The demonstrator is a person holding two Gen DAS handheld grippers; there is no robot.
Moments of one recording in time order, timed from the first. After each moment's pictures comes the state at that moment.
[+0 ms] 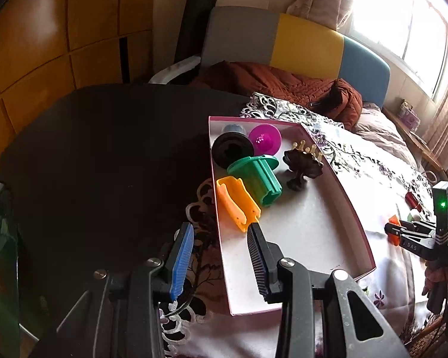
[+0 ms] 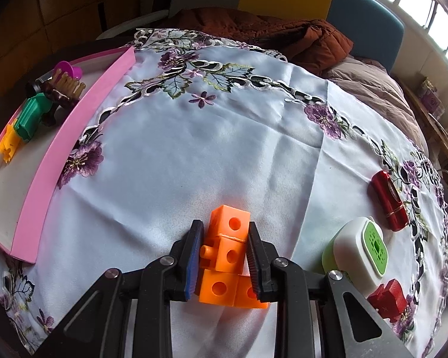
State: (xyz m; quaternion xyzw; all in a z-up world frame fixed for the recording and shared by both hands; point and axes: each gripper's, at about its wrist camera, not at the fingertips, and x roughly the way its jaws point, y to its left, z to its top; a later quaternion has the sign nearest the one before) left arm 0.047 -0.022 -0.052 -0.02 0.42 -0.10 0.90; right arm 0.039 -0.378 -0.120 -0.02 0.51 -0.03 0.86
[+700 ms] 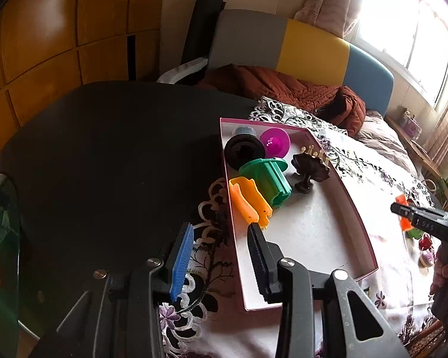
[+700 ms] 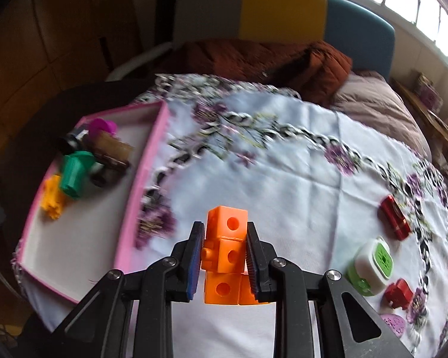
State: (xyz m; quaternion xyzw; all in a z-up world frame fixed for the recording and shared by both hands) left arm 0.043 -0.006 -0.053 -0.04 0.42 -0.10 0.90; right arm 0.048 -0.324 -0.057 0.03 0.46 -0.02 0.89
